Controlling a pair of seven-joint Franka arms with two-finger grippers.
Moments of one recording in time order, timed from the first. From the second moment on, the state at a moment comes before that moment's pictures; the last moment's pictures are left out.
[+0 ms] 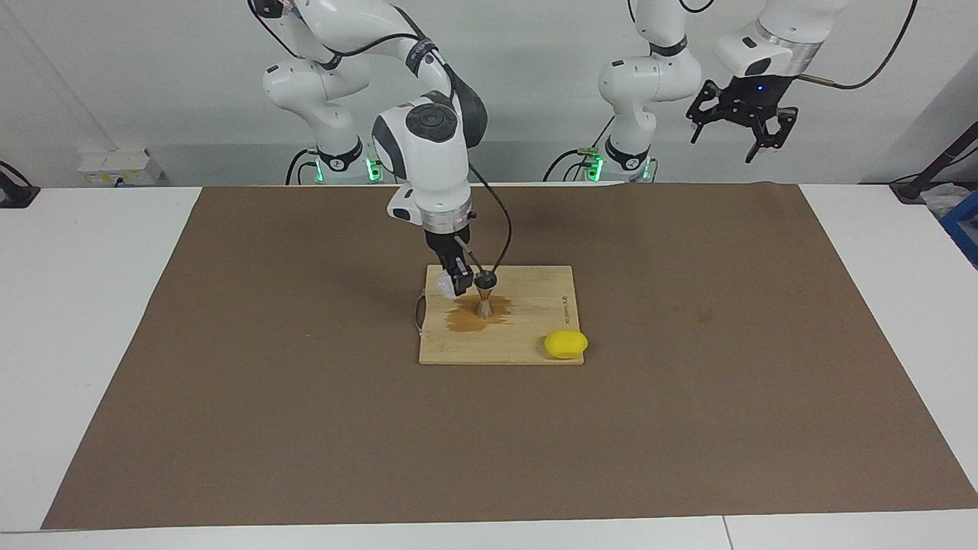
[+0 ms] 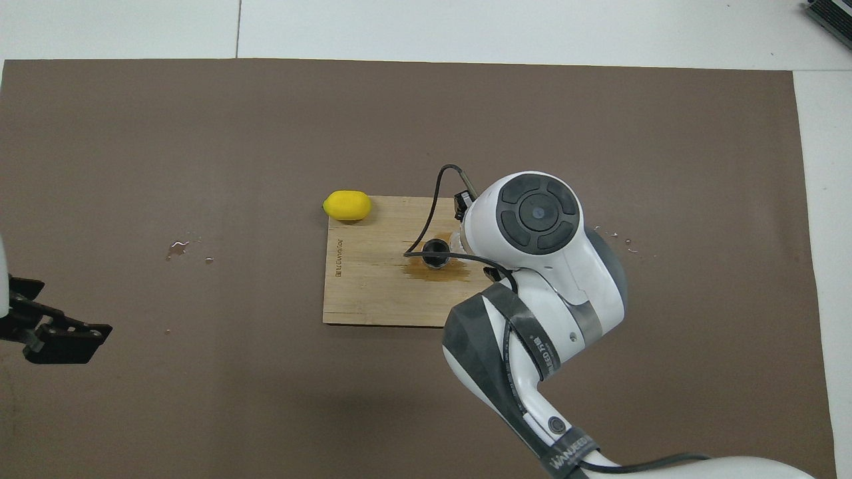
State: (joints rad) left arm 0.02 -0.32 -0.12 -1.84 -0.05 1.50 0.49; right arm 0.44 0.22 0.10 -1.79 -0.07 2.11 1.70
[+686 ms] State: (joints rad) left arm 0.07 -0.33 -0.12 -1.84 -0.05 1.51 0.37; right arm 0.51 0.22 0.10 -1.76 -0.23 2.08 1.70
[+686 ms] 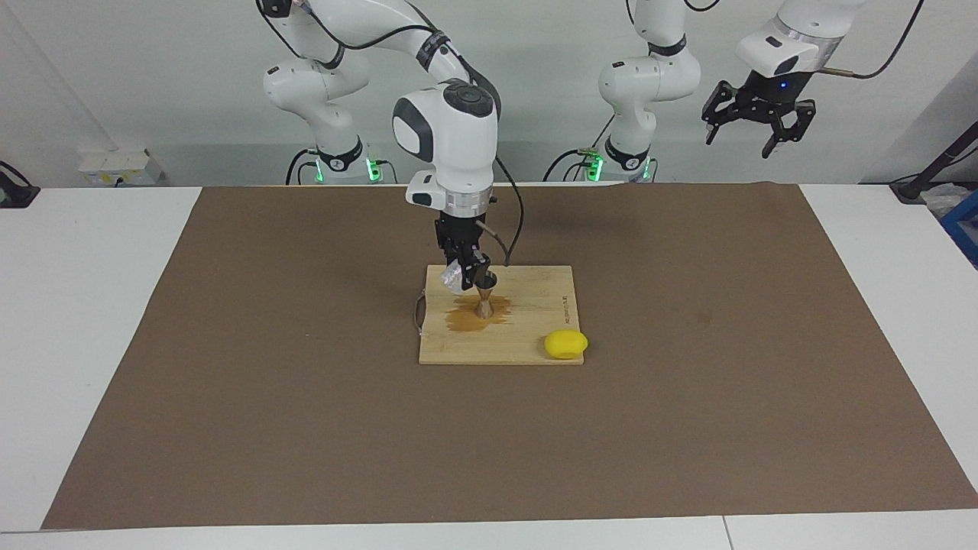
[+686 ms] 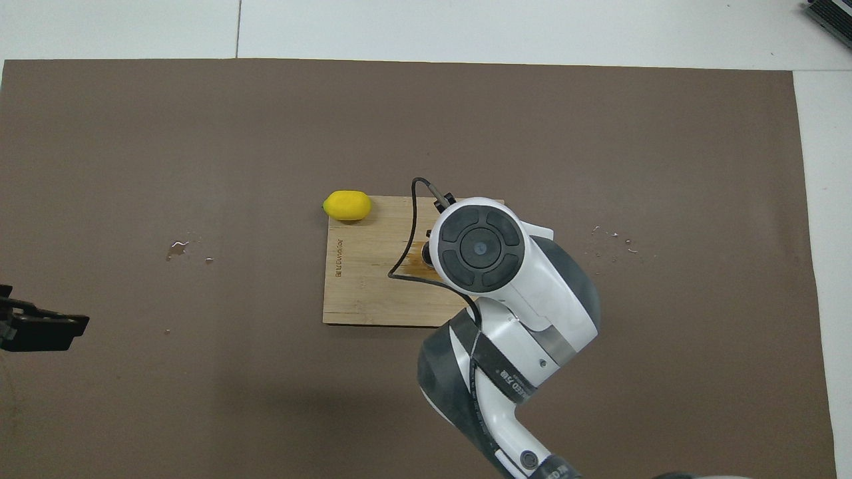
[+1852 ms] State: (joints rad) left arm -0.08 -0.06 0.04 -1.69 -0.01 1.61 0.28; right arm 0.53 0.22 0.10 -1.75 -0.33 2.07 1.70
